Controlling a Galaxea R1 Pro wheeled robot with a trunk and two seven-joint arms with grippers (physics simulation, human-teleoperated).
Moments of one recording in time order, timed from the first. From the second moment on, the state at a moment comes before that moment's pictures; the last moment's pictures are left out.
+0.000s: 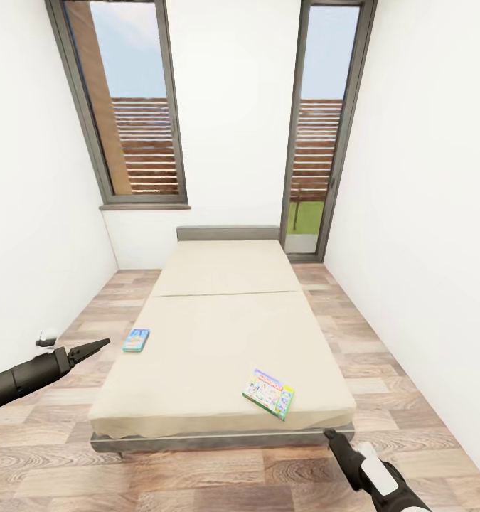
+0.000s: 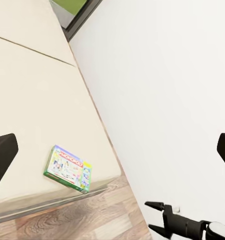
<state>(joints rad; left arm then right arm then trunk) -0.44 0.23 0.63 -1.41 -0.01 1.02 -1.30 -0.51 -0.02 -0.45 -0.37 -0.68 0.25 0.00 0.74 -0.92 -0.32</state>
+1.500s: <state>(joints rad) -0.44 0.33 0.36 -1.41 -0.01 1.03 -1.57 -0.50 -0.02 -0.49 -0.36 -0.73 0.19 0.24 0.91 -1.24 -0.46</state>
